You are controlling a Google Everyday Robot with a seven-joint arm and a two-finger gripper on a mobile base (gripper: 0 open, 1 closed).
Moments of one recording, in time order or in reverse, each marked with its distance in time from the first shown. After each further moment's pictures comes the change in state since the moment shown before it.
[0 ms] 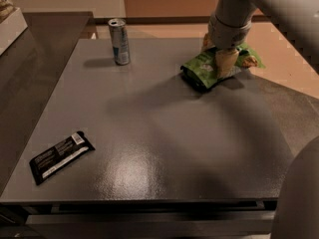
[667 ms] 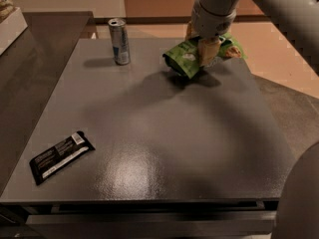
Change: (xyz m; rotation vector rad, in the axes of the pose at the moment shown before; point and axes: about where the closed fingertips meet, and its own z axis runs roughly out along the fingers) arm -0.044 -0.029 -0.027 0.087 -0.044 -0.038
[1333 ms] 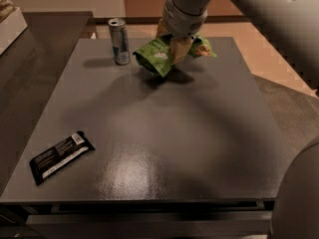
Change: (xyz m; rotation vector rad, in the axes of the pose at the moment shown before) arm -0.075 -0.034 0.002 0.078 -0.112 -0.121
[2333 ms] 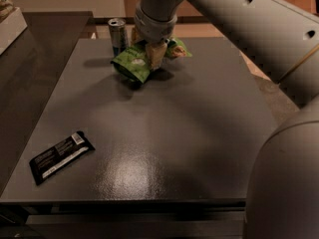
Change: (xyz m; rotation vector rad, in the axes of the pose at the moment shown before) arm -0.053 -0.026 0.033 -0.025 -0.023 -0.141
